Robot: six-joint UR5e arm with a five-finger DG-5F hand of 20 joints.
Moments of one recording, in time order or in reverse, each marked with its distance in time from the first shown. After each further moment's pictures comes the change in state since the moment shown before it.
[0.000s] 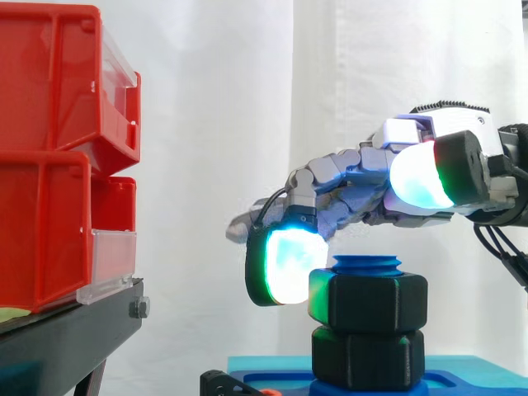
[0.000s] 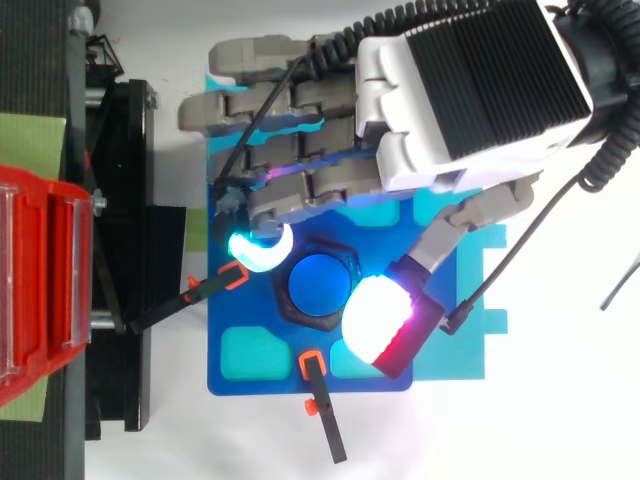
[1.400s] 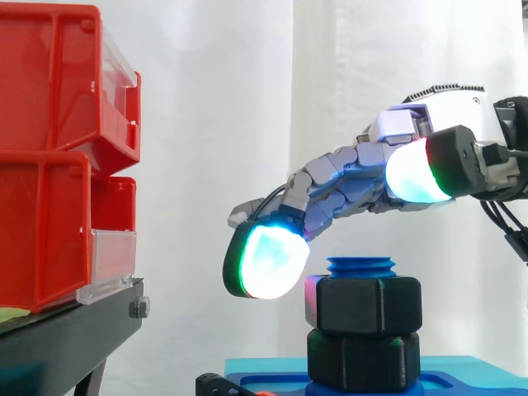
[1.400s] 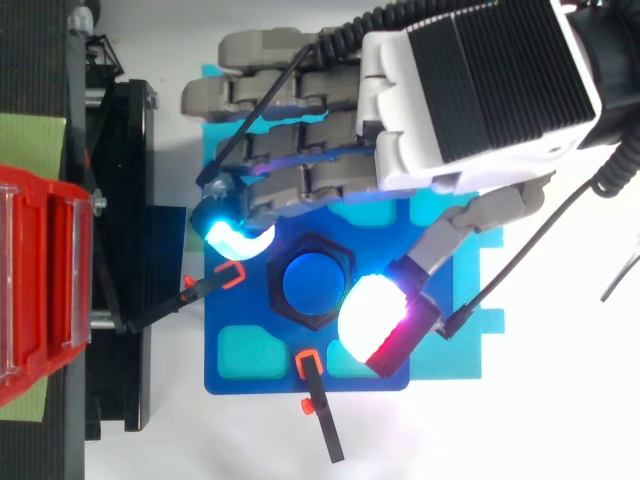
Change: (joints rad) arm 0.018 0.003 0.095 -0.219 0.051 -0.057
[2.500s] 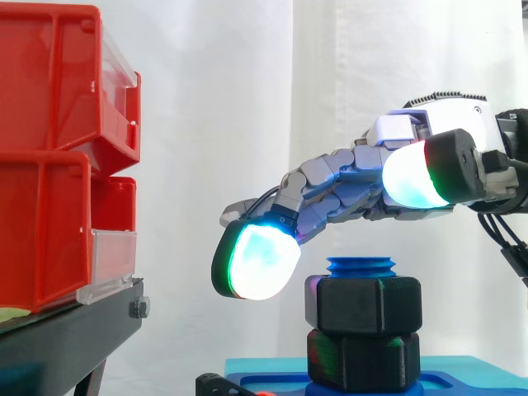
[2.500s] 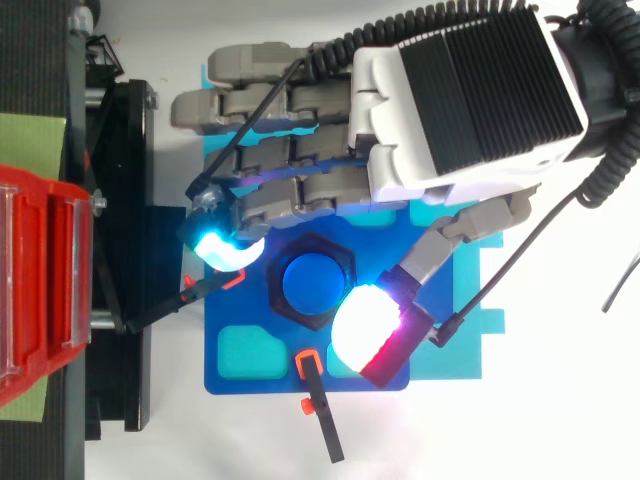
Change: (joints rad) arm 0.003 -0.002 -0.047 0.102 -0.002 0.021
